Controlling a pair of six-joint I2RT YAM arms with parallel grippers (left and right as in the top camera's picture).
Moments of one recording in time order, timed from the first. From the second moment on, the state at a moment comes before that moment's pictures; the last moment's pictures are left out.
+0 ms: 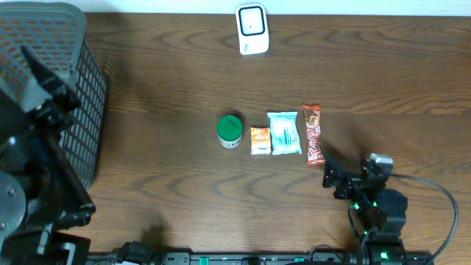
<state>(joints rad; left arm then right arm) -0.21 0.79 1.35 -0.34 -0.80 0.14 -0.02 0.37 0.06 -0.11 -0.18 0.33</state>
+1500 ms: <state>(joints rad) 0.06 0.51 1.12 -0.27 -0.64 0.03 0.04 1.63 0.67 -0.19 -0.47 0.41</state>
